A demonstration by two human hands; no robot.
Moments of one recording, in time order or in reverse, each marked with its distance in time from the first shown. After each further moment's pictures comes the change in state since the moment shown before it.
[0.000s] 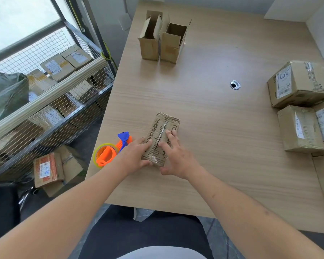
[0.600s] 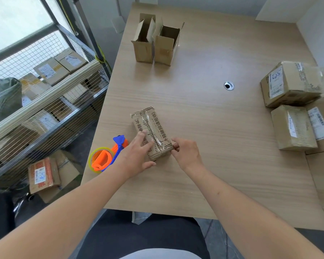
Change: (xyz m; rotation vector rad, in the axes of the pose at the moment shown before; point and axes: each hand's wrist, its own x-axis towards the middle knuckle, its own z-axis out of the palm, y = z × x) left_hand 0.010 0.013 0.007 0.184 0.127 0.107; right_hand 0.004 0.018 -0.015 0.347 0.278 0.365
